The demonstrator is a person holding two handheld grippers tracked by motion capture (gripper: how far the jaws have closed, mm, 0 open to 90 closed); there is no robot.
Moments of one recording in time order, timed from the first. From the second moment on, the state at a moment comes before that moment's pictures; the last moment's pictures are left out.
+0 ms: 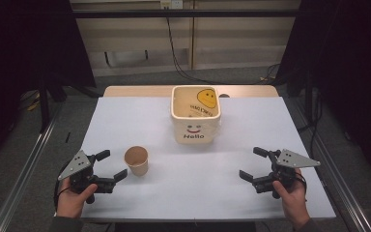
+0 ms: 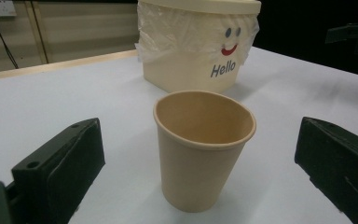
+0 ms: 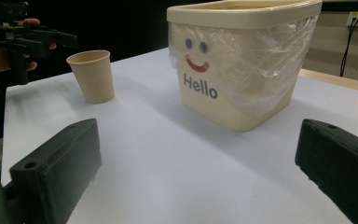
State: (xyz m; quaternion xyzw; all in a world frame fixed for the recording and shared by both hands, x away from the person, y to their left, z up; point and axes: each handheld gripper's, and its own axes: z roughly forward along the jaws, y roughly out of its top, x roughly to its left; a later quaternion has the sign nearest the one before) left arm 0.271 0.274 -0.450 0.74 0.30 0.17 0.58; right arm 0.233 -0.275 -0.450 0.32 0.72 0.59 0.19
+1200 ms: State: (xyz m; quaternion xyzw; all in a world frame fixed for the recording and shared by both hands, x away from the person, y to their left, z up) left arm 0.283 0.270 -0.372 0.71 0.31 0.15 0.61; right arm 0.233 -0.276 -0.449 0.31 0.72 0.59 0.19
